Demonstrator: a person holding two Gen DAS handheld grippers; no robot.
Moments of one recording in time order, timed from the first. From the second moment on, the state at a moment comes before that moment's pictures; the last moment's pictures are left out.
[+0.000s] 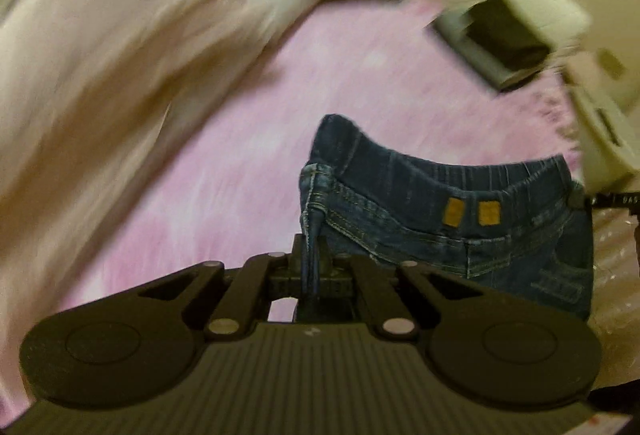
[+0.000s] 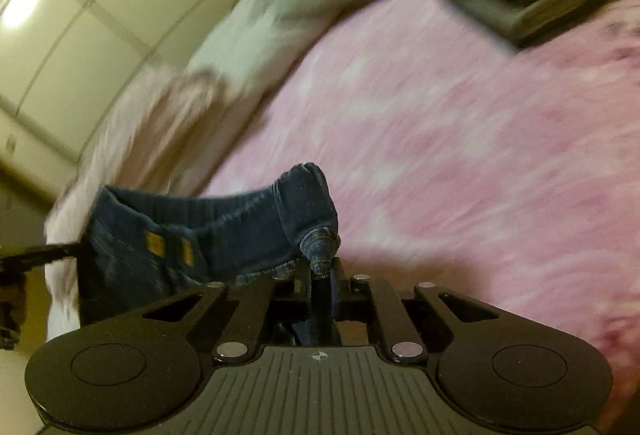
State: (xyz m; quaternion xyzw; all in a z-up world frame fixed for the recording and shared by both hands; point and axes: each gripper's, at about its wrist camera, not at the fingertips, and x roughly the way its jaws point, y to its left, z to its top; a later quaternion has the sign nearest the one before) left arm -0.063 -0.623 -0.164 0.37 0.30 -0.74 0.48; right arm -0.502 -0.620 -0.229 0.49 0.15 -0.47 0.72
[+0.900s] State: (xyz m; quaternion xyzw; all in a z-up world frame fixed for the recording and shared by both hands) left arm -0.183 -0.616 -0.290 0.46 0.33 -0.66 0.50; right arm -0.597 -0.644 -0.279 0.49 0.20 -0.58 0.62
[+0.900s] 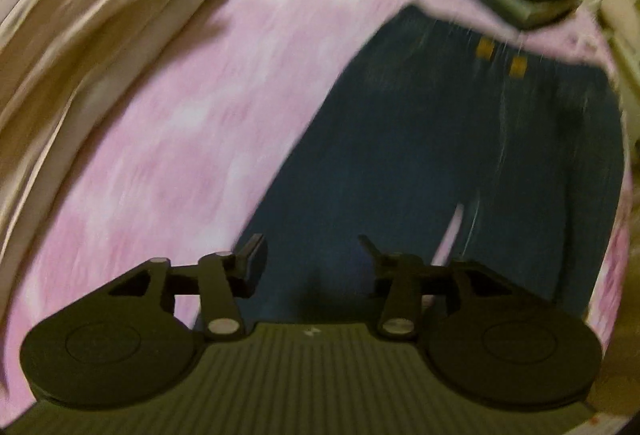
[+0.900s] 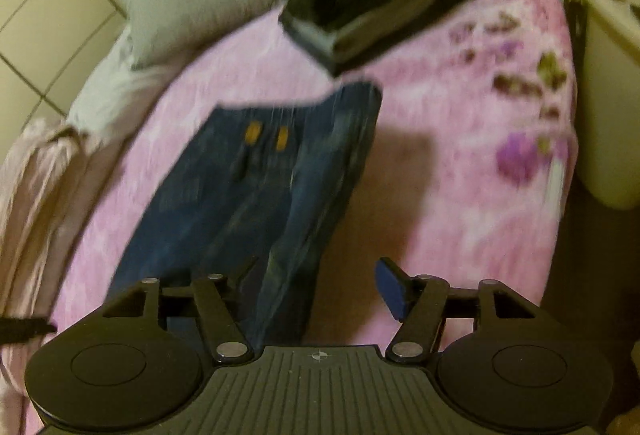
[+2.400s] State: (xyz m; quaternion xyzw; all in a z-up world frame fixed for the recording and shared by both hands) left arm -0.235 -0.211 -0.321 0.59 0.23 -0.54 0.55; right arm -0.651 -0.730 -0.303 0.45 0.20 -0.58 0.65
